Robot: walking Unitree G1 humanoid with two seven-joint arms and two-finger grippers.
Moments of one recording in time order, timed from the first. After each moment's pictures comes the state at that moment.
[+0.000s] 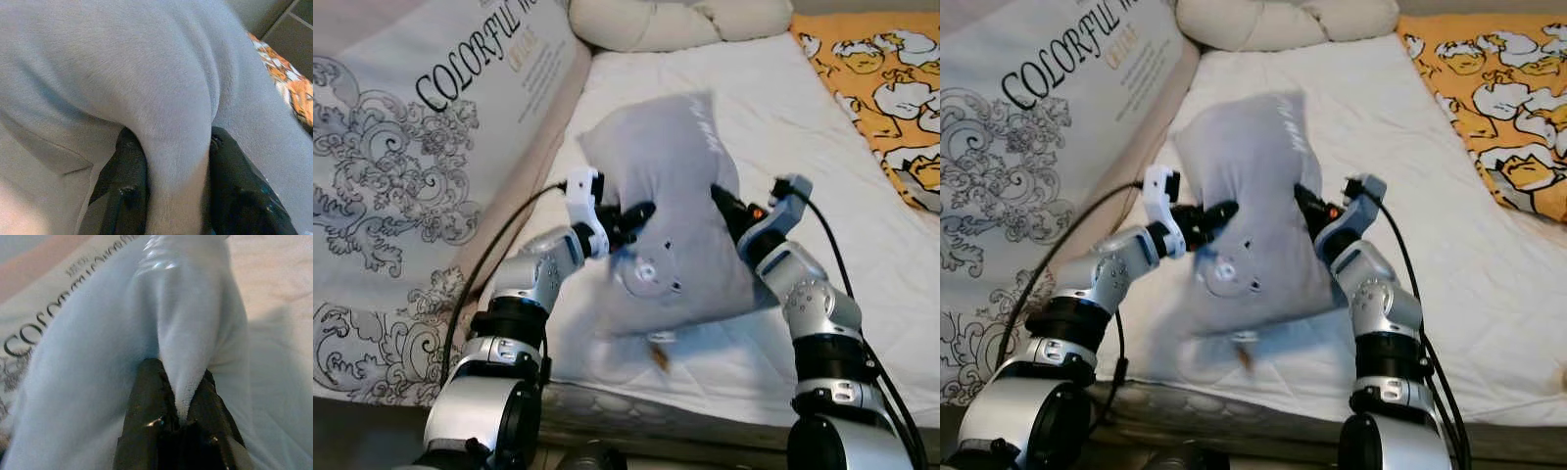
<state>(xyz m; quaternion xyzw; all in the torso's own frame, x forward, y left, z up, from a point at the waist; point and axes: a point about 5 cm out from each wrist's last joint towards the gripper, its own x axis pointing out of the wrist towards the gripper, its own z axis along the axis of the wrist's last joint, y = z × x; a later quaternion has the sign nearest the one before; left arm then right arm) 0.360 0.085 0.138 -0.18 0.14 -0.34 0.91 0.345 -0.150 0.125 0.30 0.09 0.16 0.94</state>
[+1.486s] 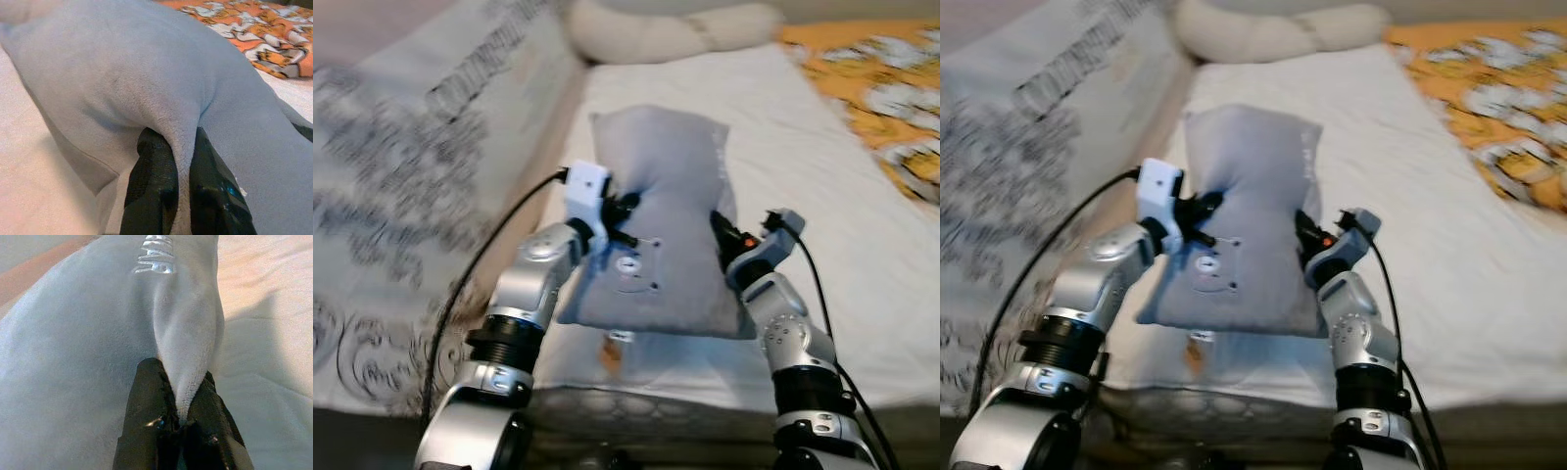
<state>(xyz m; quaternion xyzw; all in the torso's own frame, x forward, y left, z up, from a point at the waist) 0.352 0.087 0.150 -0.03 0.07 -0.30 0.95 0.327 -0.145 0.094 0.32 0.08 0.09 0.94</state>
